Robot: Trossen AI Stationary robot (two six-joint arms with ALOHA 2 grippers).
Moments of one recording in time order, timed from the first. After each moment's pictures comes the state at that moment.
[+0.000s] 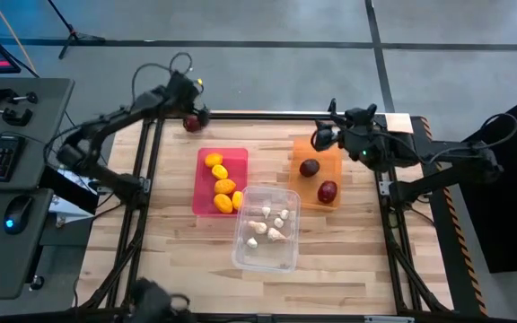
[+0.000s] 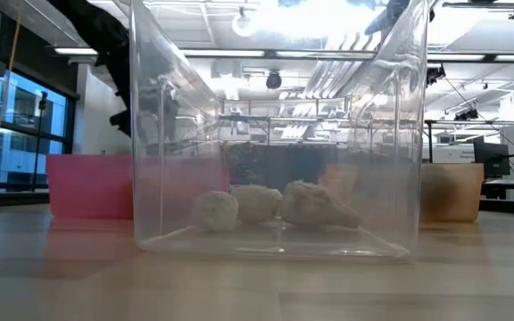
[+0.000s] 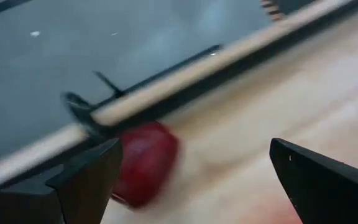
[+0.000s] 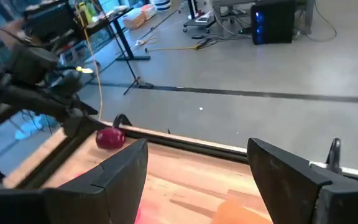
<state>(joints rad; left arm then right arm) 0.92 1.43 1.02 -0.51 -0.06 -0.10 0.00 1.12 1.20 -0.63 0.91 0.73</state>
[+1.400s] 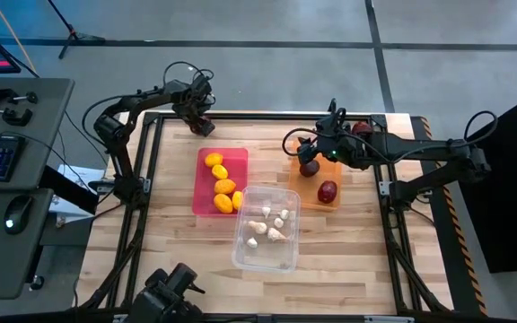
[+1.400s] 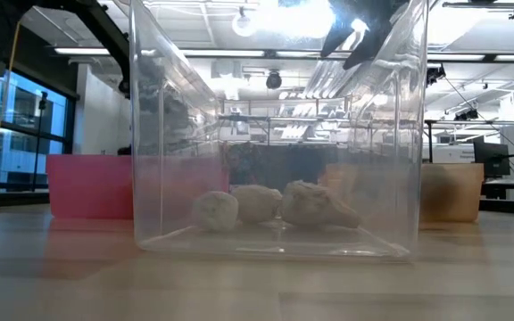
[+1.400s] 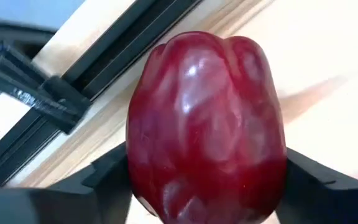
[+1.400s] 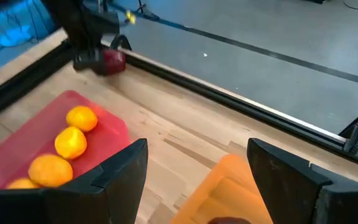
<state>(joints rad) 0.98 1.89 1.29 -0.86 -0.08 0.14 -0.08 1.27 1.20 -0.67 0.64 0.65</state>
